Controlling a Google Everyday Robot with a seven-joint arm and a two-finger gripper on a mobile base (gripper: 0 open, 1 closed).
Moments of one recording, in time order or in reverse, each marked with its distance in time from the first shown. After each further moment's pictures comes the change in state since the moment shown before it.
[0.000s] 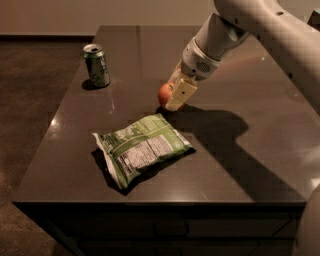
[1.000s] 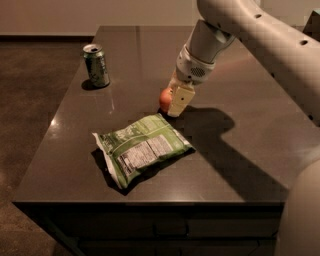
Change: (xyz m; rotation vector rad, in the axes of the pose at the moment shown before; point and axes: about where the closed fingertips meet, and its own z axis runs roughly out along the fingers) arm 0.013 0.004 0.019 -0.050 0.129 -0.059
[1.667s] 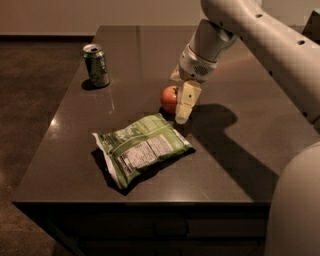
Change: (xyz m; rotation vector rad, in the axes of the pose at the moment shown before) arm 0.006 -0.002 -0.001 -0.048 -0.019 -0.002
